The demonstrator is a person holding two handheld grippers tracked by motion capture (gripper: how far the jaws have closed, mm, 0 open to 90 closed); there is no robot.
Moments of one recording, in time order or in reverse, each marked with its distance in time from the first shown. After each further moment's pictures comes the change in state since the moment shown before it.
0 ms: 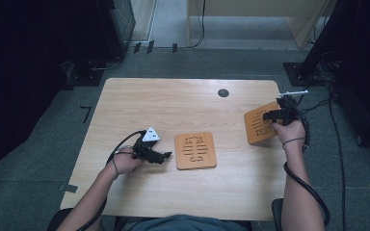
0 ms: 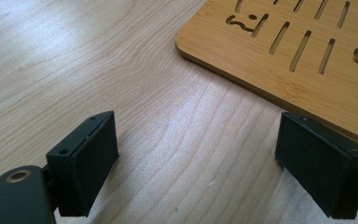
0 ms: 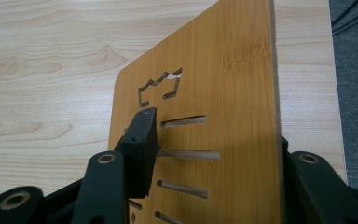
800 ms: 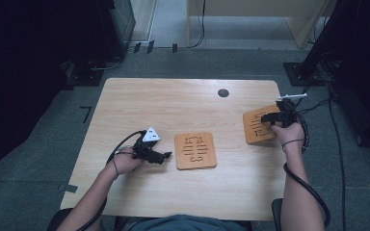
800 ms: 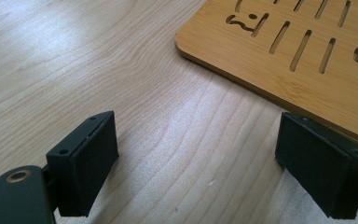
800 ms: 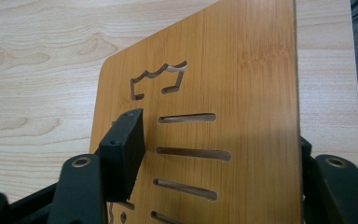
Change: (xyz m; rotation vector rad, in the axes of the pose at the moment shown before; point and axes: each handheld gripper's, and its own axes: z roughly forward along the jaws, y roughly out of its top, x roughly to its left) left arm 0.000 0.000 0.000 0.001 0.002 0.002; right arm -0.008 -0.006 0.015 0.025 0.026 0.016
